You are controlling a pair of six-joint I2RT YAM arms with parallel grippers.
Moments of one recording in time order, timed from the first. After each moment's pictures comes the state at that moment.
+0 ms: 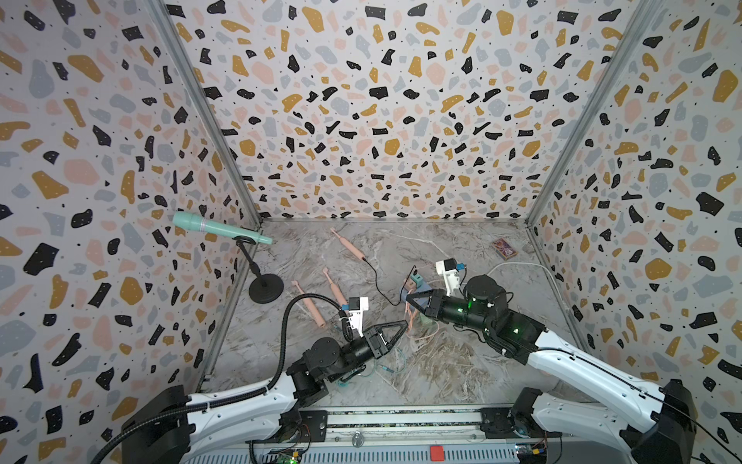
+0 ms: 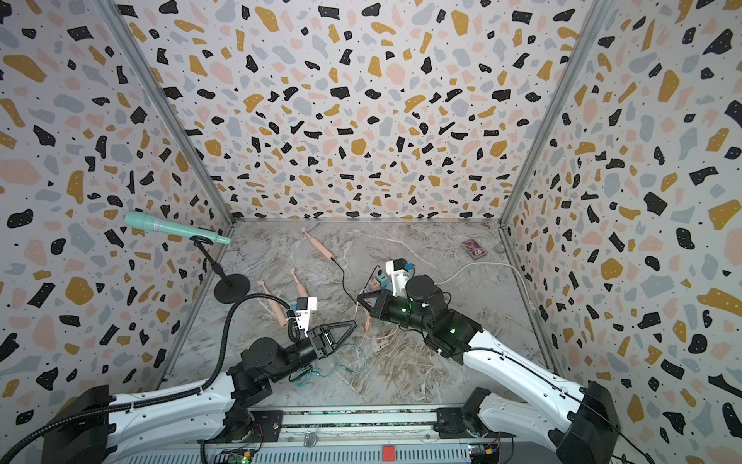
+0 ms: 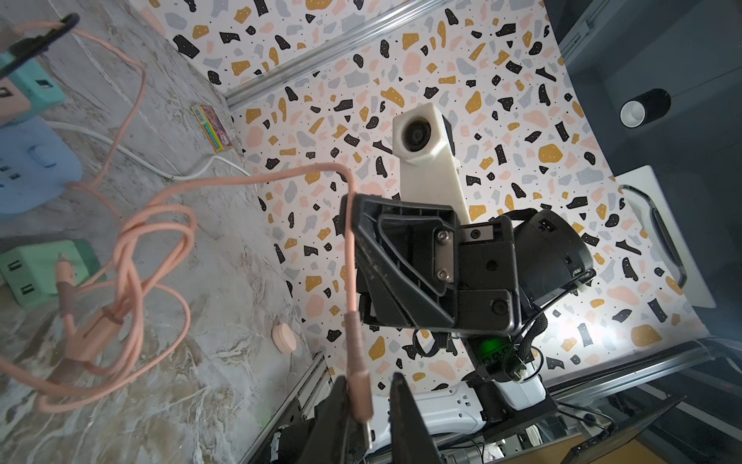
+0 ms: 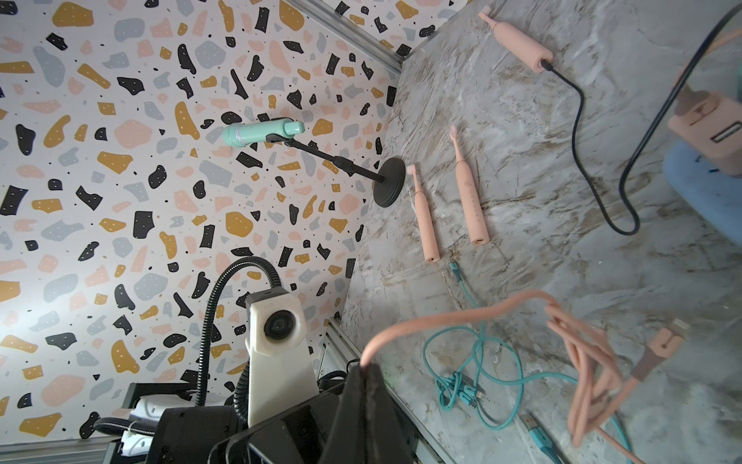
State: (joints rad) left arm -1.05 0.91 0.27 0.76 0.03 -1.20; right arm 0.84 1.03 0.81 -0.06 -0.27 1.02
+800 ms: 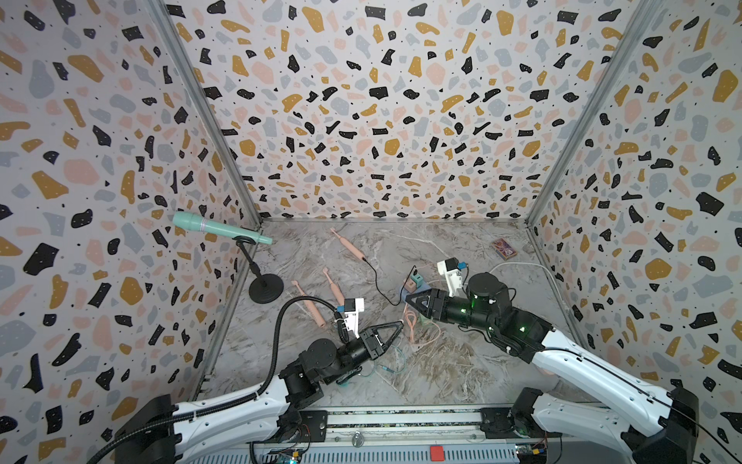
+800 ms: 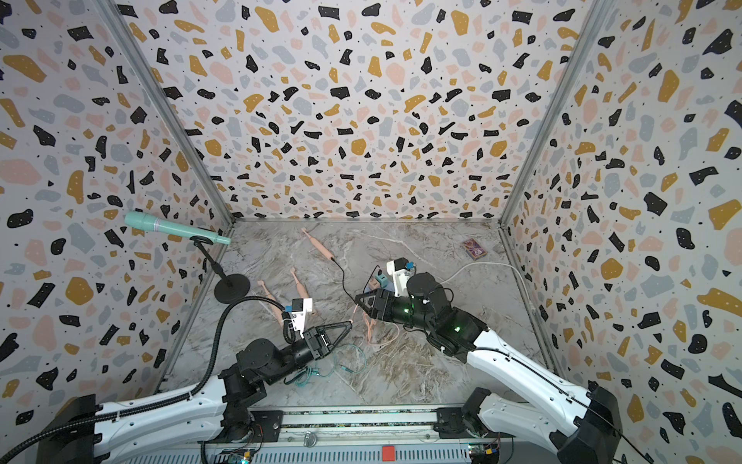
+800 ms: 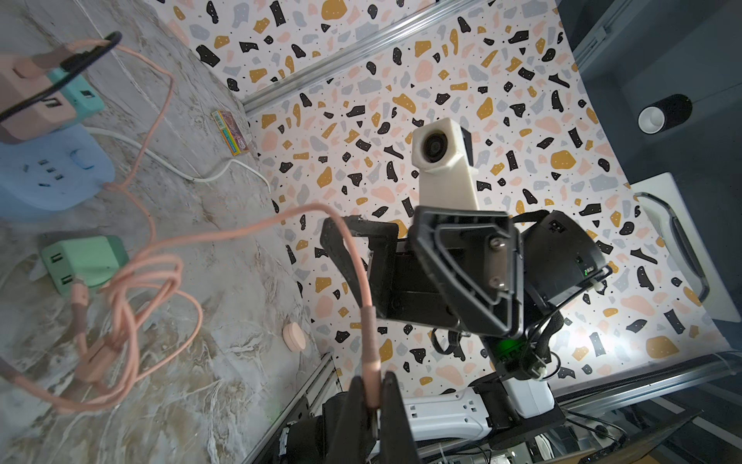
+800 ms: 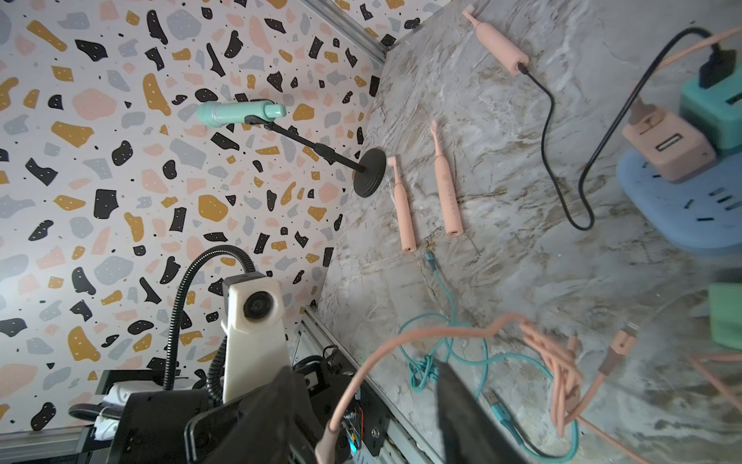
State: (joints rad) left arm -1.05 0.80 0.28 0.59 0.02 -1.21; right arm 0.80 1.01 0.92 -0.30 -0.28 0.84
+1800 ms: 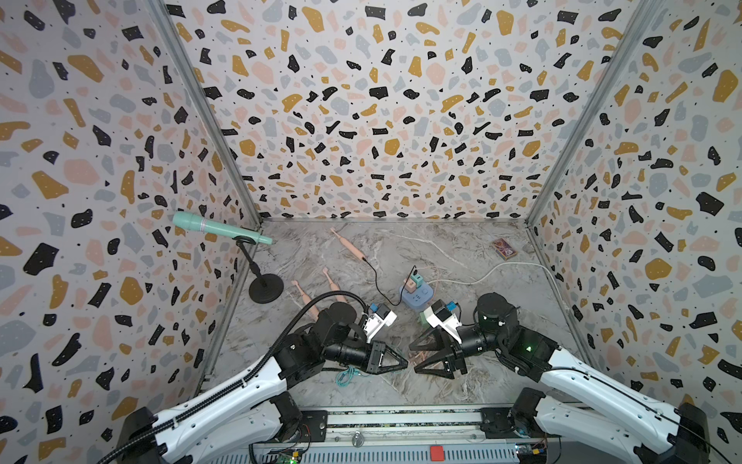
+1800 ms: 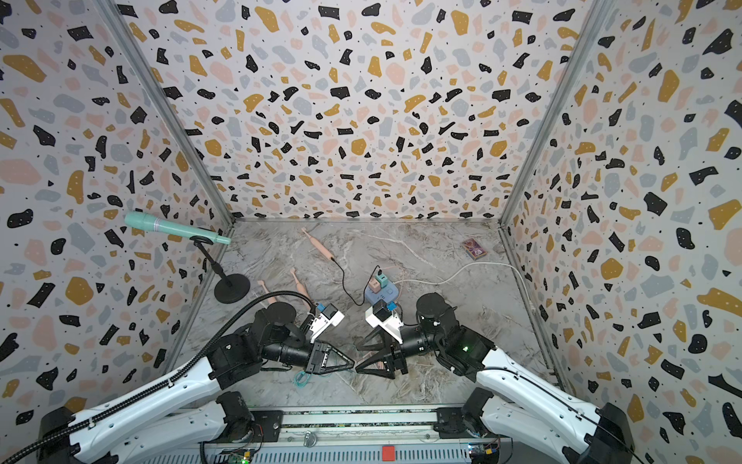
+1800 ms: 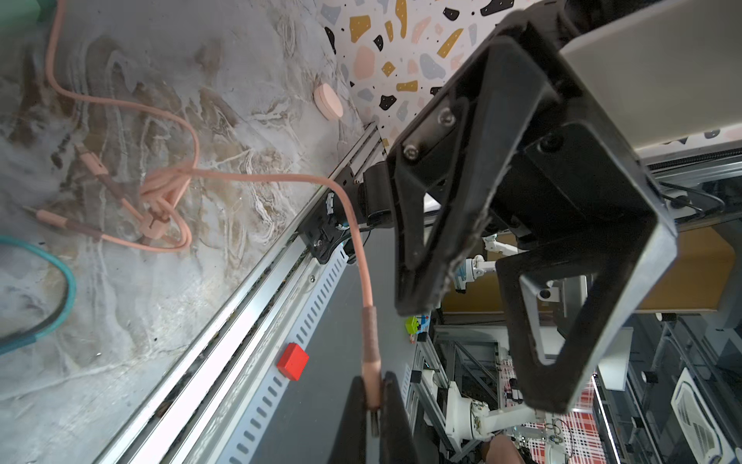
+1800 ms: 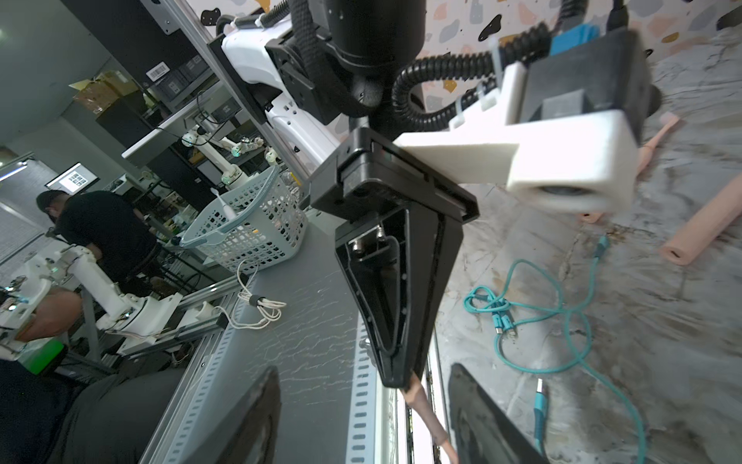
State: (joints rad) left arm -0.88 0.88 0.66 -0.29 0.78 -0.82; right arm 0.84 0.88 0.66 -0.10 -0.95 0.22
